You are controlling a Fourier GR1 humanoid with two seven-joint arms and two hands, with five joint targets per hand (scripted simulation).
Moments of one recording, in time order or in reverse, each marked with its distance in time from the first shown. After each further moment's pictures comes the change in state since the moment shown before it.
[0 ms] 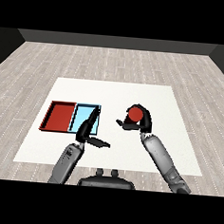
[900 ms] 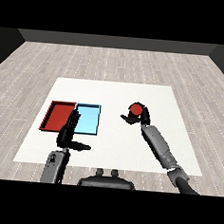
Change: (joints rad) left arm 0.194 0.010 0.252 -0.072 0.080 -0.227 -0.219; right arm -0.184 -0.007 -0.017 0.573 -0.249 0.135 -0.302
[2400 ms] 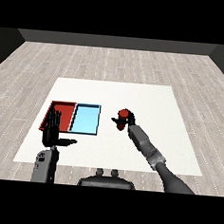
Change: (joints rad) left arm -0.005 0.058 0.237 0.124 0.081 -0.021 -0.206; right arm -0.316 0.281 -0.101 0.855 -0.115 0.063 -0.181
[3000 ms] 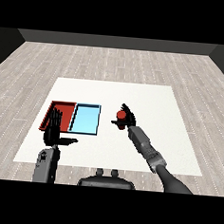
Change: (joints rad) left arm -0.023 -0.002 0.003 0.046 -0.005 0.000 -0.024; right arm 0.055 0.003 -0.109 -0.076 -0.040 0.261 -0.117
